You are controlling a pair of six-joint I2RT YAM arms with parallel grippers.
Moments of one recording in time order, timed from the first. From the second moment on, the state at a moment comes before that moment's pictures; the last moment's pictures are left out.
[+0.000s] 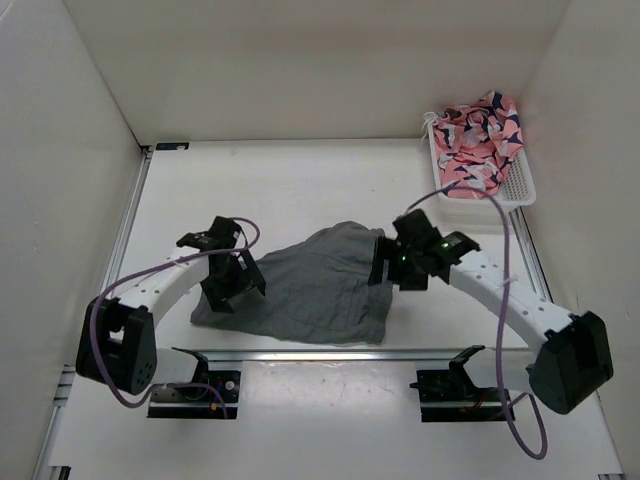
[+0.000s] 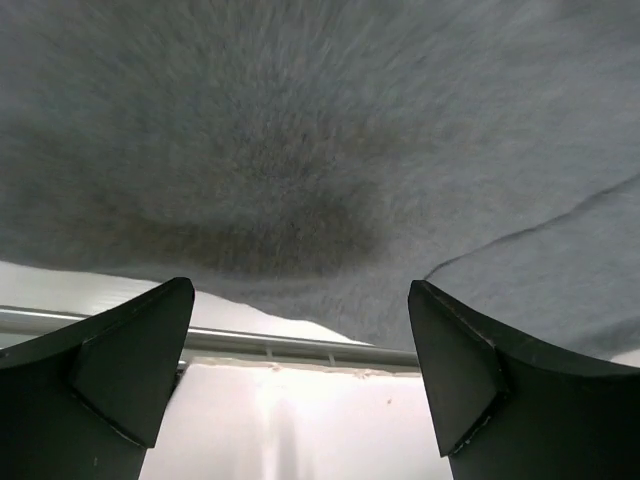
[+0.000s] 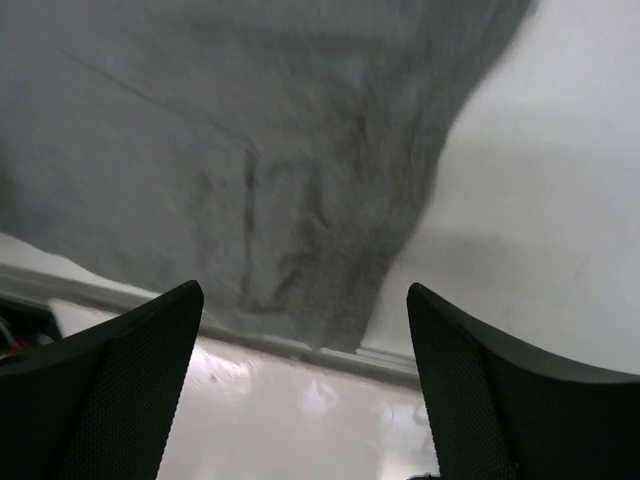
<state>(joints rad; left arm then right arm) -0.30 1.31 0.83 -0.87 0.06 -0.77 0.58 1.21 0.96 -0.79 -0.05 0.63</state>
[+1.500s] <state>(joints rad) -0.11 1.59 1.21 -0.93 -0.13 -0.70 0.37 1.18 0.87 -0.67 0.06 0.62</state>
